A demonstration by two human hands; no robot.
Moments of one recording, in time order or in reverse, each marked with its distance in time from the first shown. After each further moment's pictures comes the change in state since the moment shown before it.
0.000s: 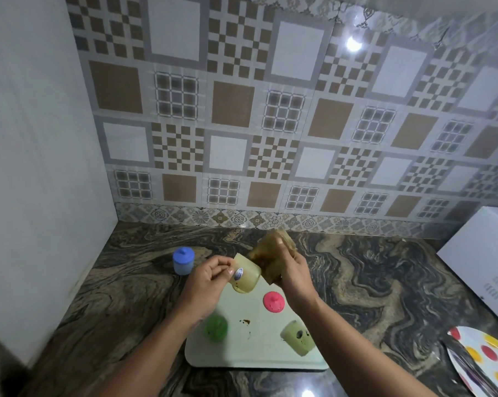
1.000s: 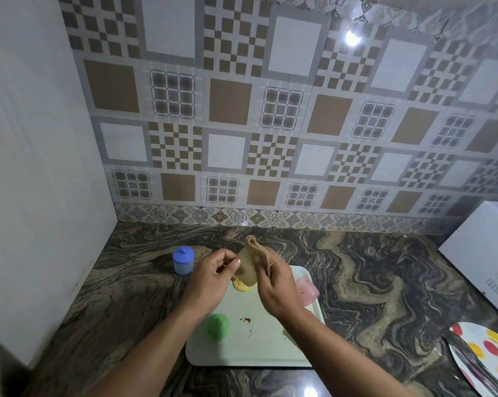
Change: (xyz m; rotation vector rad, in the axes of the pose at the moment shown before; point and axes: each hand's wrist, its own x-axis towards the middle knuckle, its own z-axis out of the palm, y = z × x) left_hand 0.008 0.009 0.007 0.124 -0.003 0.099; right_hand -0.014 0.031 0.011 -0.606 -0.096 -0.461
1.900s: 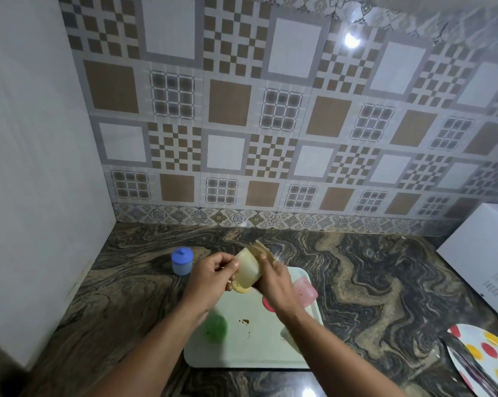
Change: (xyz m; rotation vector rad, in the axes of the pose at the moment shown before) left_hand 0.004 0.002 0.005 -0.182 0.041 -0.221; right_hand 0.008 0.004 0.005 0.540 -0.052 0.428
